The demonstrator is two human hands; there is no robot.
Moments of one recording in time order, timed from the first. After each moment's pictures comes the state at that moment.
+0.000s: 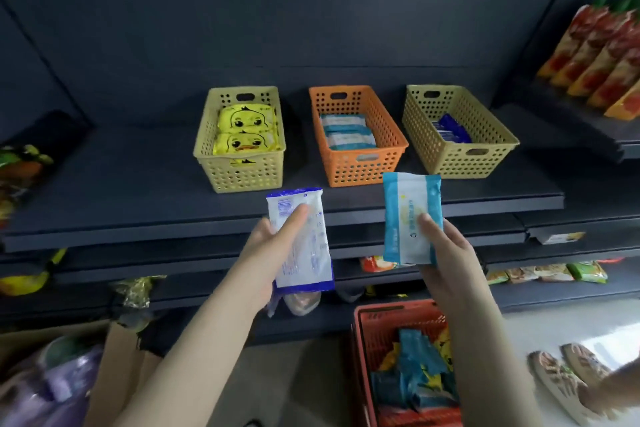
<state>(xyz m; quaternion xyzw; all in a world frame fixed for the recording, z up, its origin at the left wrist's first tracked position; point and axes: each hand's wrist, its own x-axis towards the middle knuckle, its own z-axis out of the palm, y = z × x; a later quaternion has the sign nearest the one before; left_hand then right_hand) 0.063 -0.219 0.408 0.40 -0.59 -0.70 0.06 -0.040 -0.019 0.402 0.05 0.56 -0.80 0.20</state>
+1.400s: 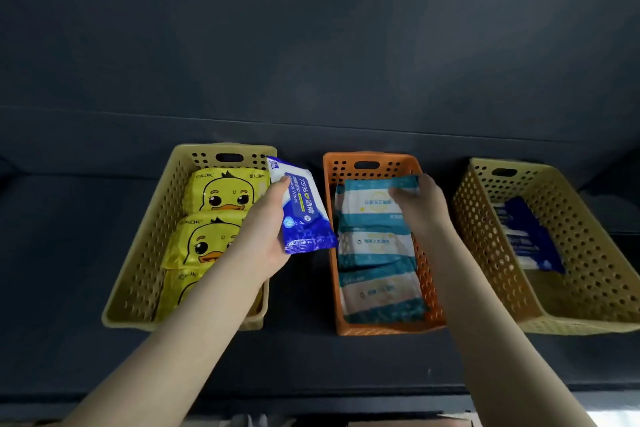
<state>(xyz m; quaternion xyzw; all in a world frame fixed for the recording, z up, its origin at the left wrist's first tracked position) -0.224 -0.387 0.414 0.41 -0.35 -0.83 0.11 -0.389 -0.243 0.377 -0.10 0.86 -0.48 0.12</state>
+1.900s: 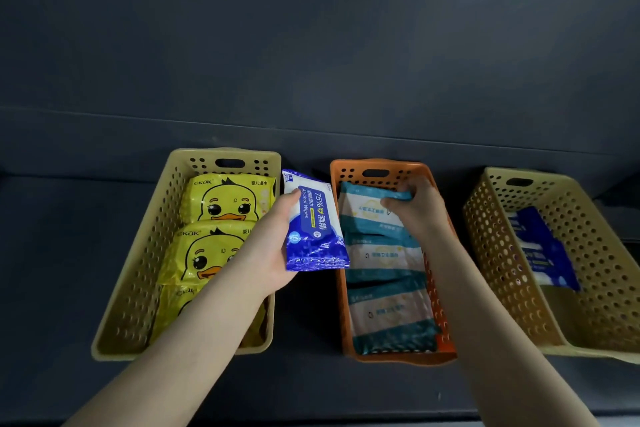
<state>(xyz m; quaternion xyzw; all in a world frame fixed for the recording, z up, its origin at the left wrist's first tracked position) -0.235 -0.405 0.398 0.40 -0.34 -0.85 0.04 -0.408 -0.265 0.367 -0.12 0.91 -0.39 0.12</state>
